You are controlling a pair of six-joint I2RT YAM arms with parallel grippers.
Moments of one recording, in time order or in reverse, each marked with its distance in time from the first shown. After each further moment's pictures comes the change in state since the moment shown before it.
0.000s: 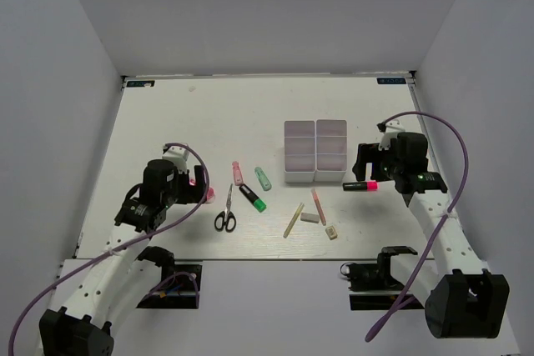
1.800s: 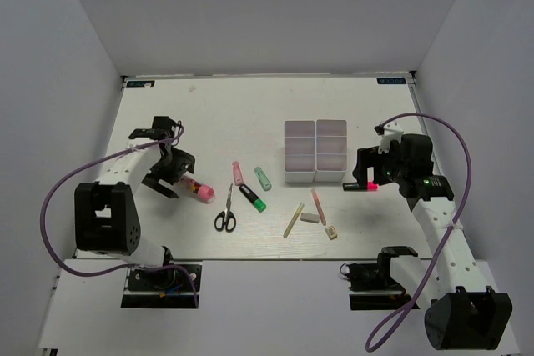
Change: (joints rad) left arm 0.223 0.797 0.486 -0.449 -0.106 -0.962; right arm 0.002 -0.081 0.038 -0.111 -0.067 -0.106
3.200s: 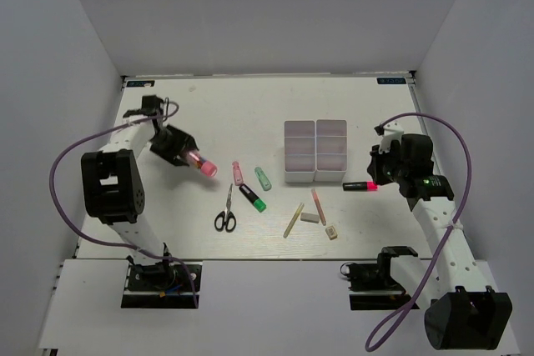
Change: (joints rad) left arm 0.127 0.269 0.202 0.140 0.344 0.179; right arm -0.001 0.001 0.000 -0.001 0.026 -0.031
